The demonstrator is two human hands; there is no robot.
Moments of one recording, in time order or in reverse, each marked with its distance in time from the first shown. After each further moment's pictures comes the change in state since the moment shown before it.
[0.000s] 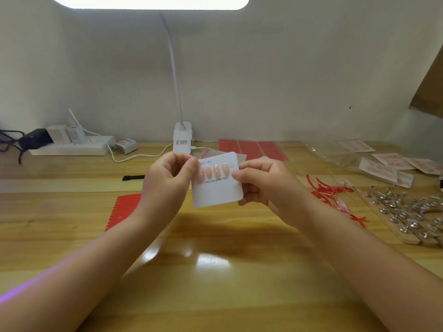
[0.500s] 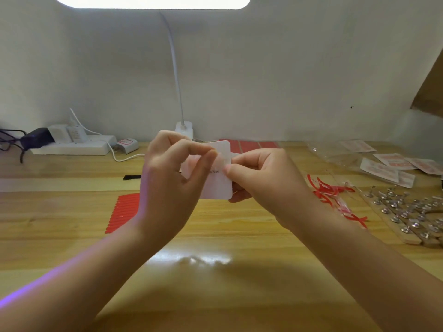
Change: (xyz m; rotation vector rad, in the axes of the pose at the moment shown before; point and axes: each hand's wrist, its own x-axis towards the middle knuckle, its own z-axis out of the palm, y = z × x) left_hand -0.015 0.033 0.004 0.345 0.163 0.578; right_hand -0.021 -0.028 0.027 -0.222 0.146 -0.182
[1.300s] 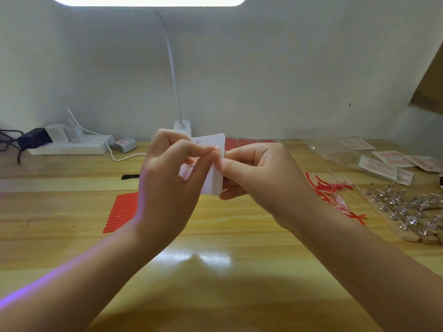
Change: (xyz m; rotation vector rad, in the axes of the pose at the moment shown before) left_hand -0.001 0.013 -0.001 -0.029 0.008 0.019; right_hand -0.008 -0.016 0.002 0.079 -0.055 -0.006
